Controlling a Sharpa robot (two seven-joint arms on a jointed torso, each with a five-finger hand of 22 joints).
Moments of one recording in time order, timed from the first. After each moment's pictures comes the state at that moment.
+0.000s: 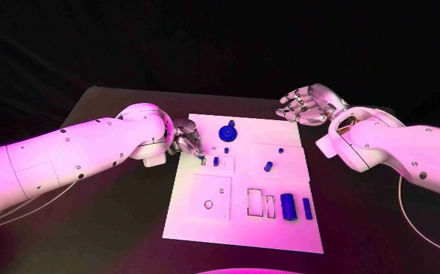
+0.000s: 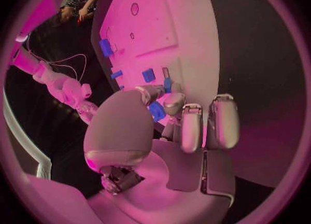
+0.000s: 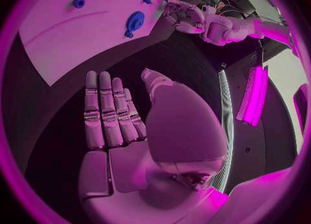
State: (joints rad) left arm 1.25 -0.73 -0.02 1.46 -1.09 0.20 -0.50; left_hand 1.23 -0.14 0.64 0.23 0.24 0.78 0.07 0.86 0.57 1.29 -0.01 1.21 0.96 1.47 -0.06 1.52 1.31 0.07 1.39 0.04 1.44 1.30; right arm 1.33 -0.94 -0.16 1.60 -0.85 -0.58 -0.08; right_hand 1.38 -0.19 0.31 0.27 0.22 0.78 0.20 0.23 0.41 1.01 0.16 0.27 0.15 1.09 0.11 0.17 0.45 0.17 1.02 0.22 0.07 0.50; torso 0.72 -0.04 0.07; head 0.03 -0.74
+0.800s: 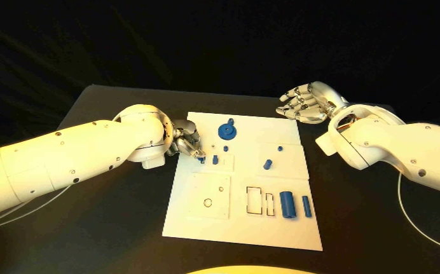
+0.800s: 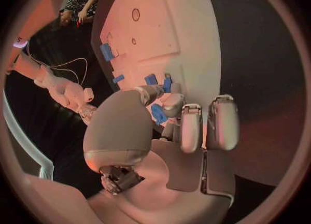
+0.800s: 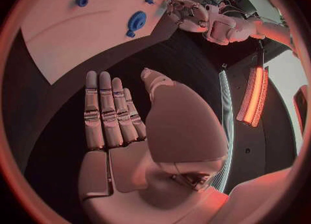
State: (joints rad) left arm 1.25 -0.75 -0.02 1.50 -1.12 0.19 -0.50; left_hand 1.22 -0.15 0.64 0.24 0.24 0.79 0.08 0.87 0.57 1.31 -0.02 1.22 0.98 1.47 -0.07 1.52 1.31 0.07 1.40 0.04 1.45 1.31; right arm 1.33 -0.94 -0.16 1.60 -0.86 -0.58 -0.09; right_hand 1.38 -0.19 0.31 0.27 0.22 0.78 0.20 0.23 0.40 1.00 0.17 0.27 0.14 1.09 0.11 0.16 0.44 0.17 1.02 0.22 0.07 0.49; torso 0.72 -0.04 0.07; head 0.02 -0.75
